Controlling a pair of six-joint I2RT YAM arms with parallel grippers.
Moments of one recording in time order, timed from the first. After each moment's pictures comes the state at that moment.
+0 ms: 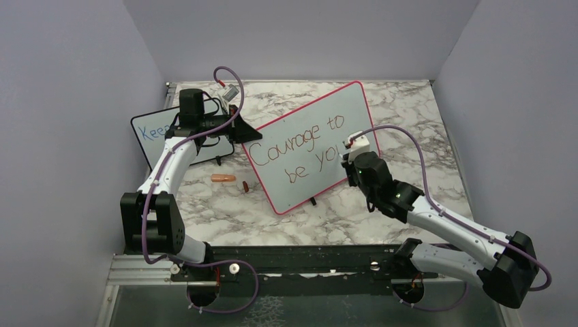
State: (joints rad) left arm -0.03 1.47 1.15 -0.27 1.17 -0.04; right arm 0.78 1.01 0.69 -0.18 0.48 0.05
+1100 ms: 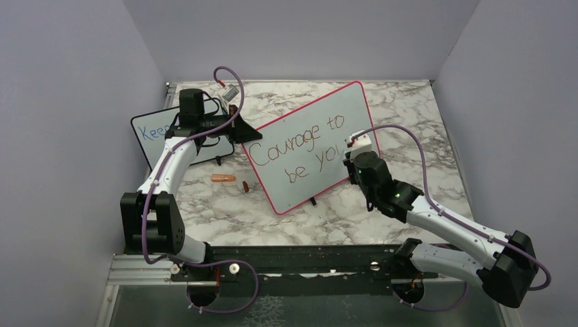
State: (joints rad) left arm -0.03 1.47 1.15 -0.27 1.17 -0.04; right arm 0.78 1.01 0.69 -0.17 0.56 0.04
